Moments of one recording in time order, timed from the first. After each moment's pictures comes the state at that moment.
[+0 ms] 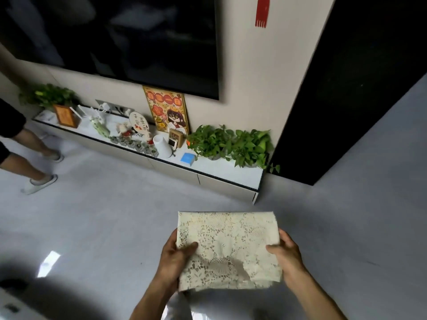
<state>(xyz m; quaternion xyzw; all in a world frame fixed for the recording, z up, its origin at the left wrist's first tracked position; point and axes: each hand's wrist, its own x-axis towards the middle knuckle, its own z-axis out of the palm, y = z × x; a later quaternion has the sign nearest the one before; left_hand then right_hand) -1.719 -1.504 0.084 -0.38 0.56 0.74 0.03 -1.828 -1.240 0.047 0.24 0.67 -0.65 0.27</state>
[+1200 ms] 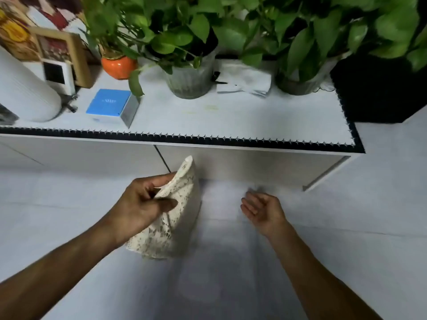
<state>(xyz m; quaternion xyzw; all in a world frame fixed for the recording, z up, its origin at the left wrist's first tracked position) -2.093 -1.766 -0.542 -0.07 0.81 0.55 0.17 -2.141 -1.488 -0.702 0.33 0.33 -0.85 0.24</state>
